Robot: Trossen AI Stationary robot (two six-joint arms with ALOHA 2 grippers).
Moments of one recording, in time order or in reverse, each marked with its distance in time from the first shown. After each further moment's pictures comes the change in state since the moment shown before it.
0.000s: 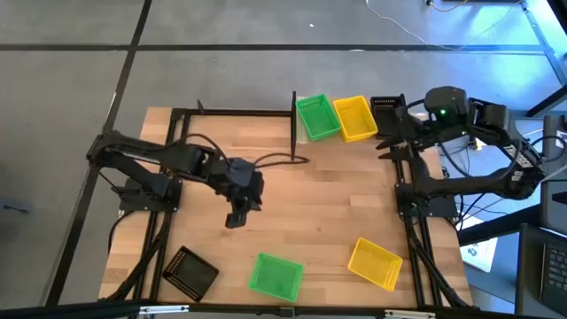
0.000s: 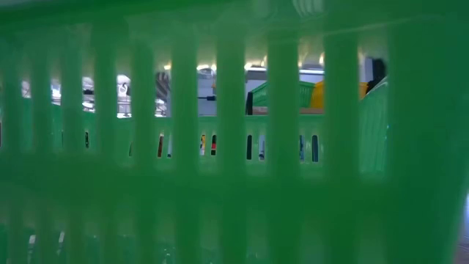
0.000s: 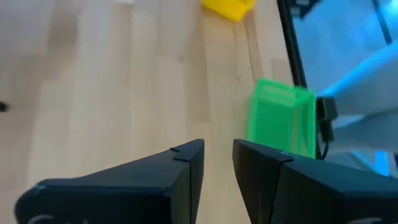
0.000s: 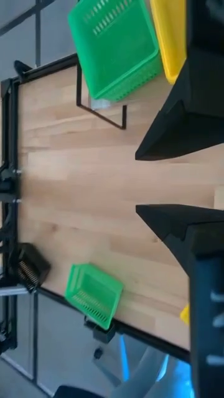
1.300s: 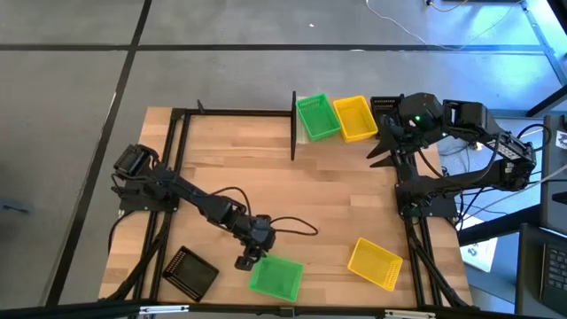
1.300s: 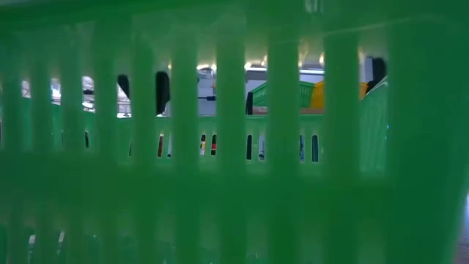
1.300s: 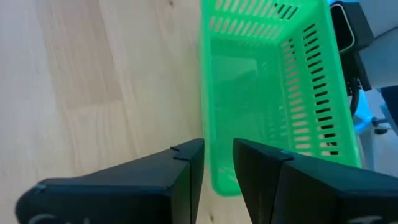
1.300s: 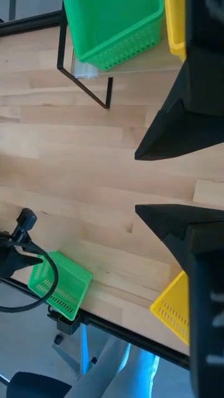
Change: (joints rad) left arm -0.203 0.314 -0.374 0.650 0.084 -0.012; right arm 0.088 0.100 -0.001 -0.050 0.020 -0.051
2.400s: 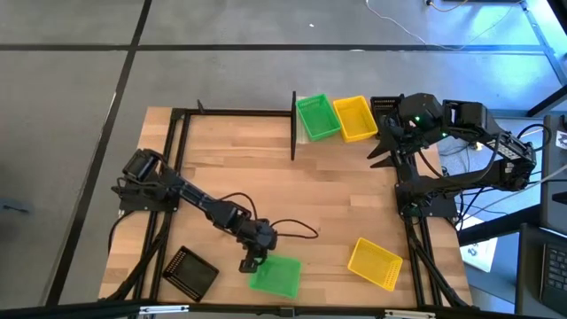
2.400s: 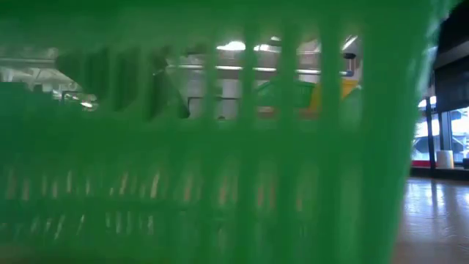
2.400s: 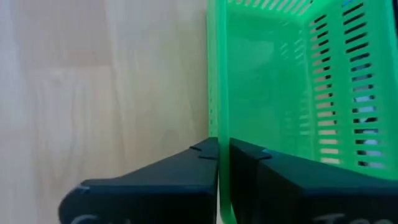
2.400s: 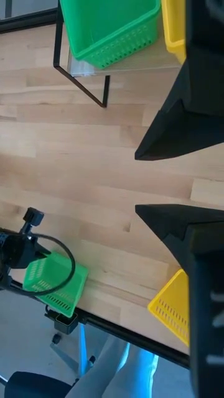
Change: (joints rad) left arm 0.003 0.089 0.000 0.033 0.032 -0.146; right arm 0.000 0.000 0.000 -0.011 0.000 0.000
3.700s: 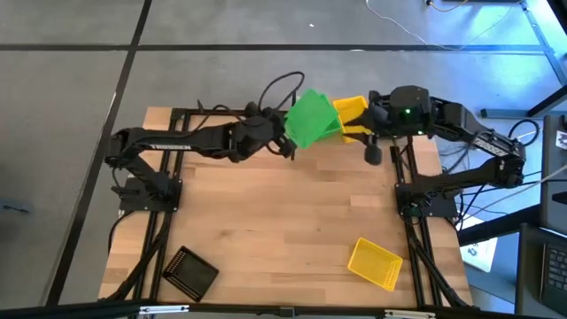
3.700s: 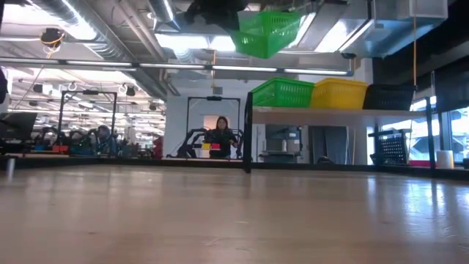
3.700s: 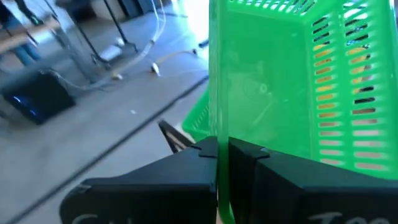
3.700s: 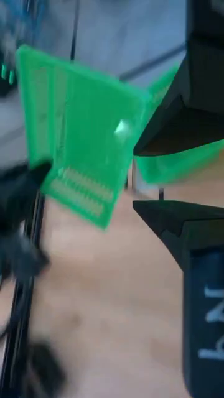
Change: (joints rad) left arm 0.482 -0.245 0.403 -0.142 -0.973 0.319; right arm 0.000 0.071 -0.045 0.432 0.358 0.019
